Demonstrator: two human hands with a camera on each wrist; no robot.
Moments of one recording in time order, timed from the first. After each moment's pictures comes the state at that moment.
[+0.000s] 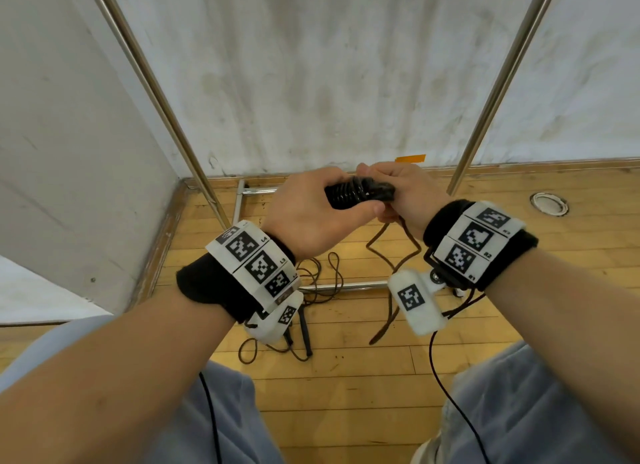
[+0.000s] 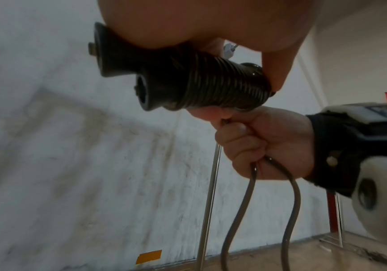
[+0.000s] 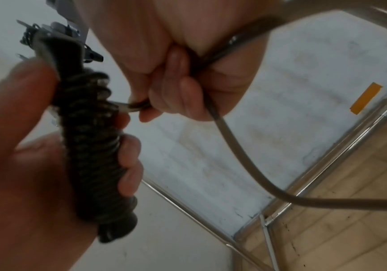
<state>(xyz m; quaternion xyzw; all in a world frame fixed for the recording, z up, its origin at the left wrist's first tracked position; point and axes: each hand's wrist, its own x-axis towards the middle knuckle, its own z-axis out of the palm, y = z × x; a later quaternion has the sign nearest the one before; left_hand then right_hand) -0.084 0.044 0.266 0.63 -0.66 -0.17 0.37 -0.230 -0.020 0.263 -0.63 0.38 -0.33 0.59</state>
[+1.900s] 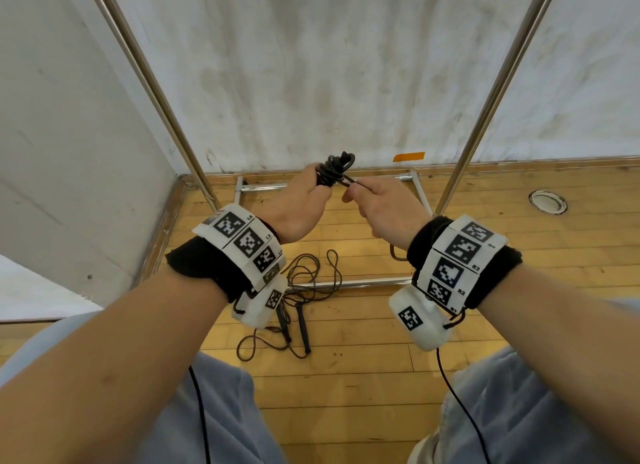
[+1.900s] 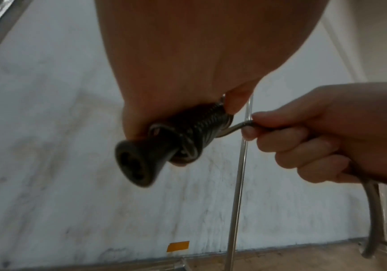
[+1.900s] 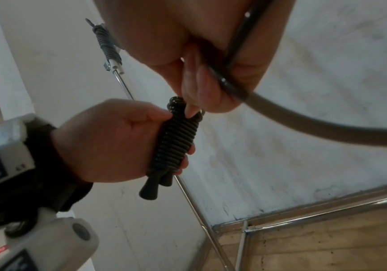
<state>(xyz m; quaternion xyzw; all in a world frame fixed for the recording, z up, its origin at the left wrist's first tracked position) -0.057 0.016 0.248 0.65 -0.65 -0.30 0.26 -0.214 -0.001 0.258 -0.73 0.47 -0.26 0.41</state>
